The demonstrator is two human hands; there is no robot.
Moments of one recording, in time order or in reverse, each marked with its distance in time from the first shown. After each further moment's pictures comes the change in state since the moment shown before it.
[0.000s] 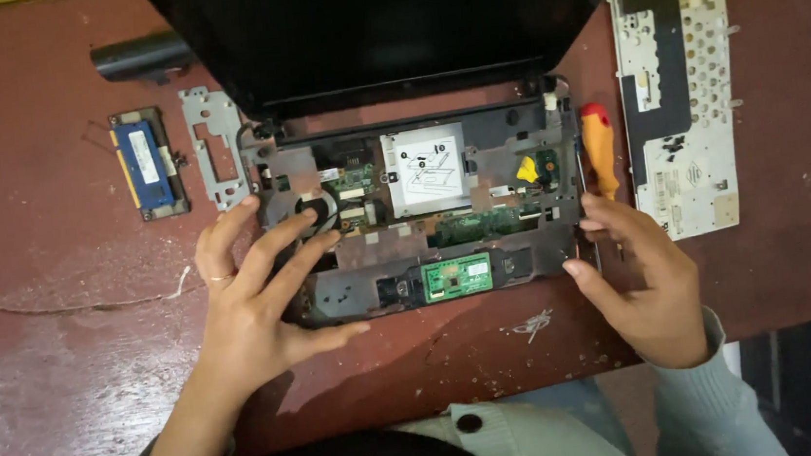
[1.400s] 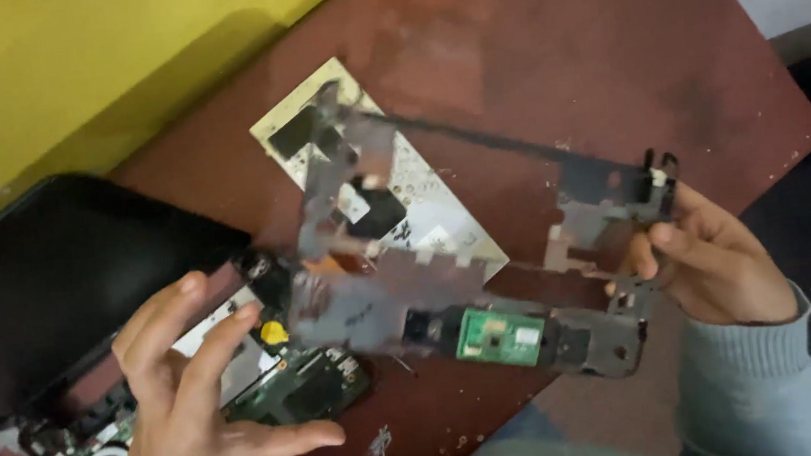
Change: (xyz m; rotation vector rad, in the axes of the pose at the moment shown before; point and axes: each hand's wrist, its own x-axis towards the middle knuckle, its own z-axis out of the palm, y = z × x) left_hand 0.187 0.101 0.064 -0.182 -0.132 0.330; right_hand -0.072 0.135 -0.186 1.213 0.282 0.459
